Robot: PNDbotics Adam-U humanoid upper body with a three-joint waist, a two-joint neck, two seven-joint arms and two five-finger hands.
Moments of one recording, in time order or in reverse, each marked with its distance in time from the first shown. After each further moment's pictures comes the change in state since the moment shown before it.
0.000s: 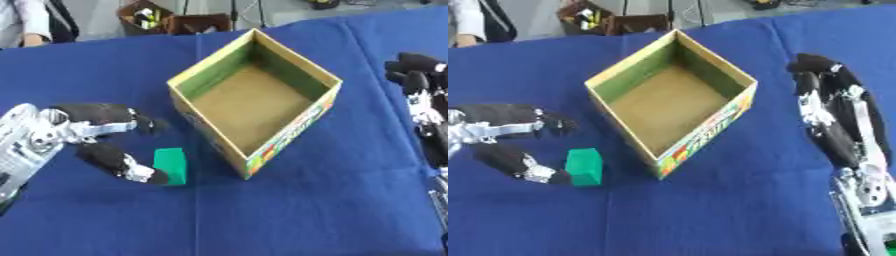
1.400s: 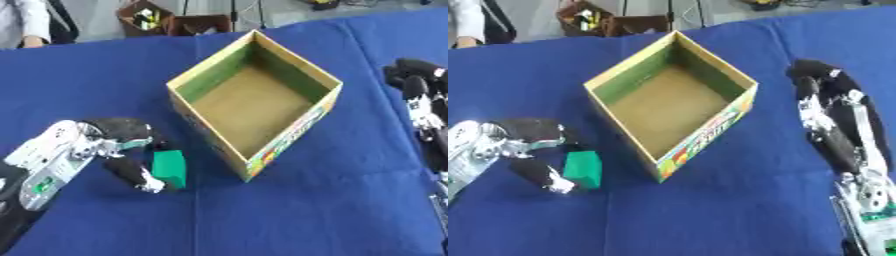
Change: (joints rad) left arm -0.026 -0.093 -0.042 0.182 -0.224 -0.145 0.088; right arm -0.008 0.013 0.006 0.000 -0.003 0.010 0.014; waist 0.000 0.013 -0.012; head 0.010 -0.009
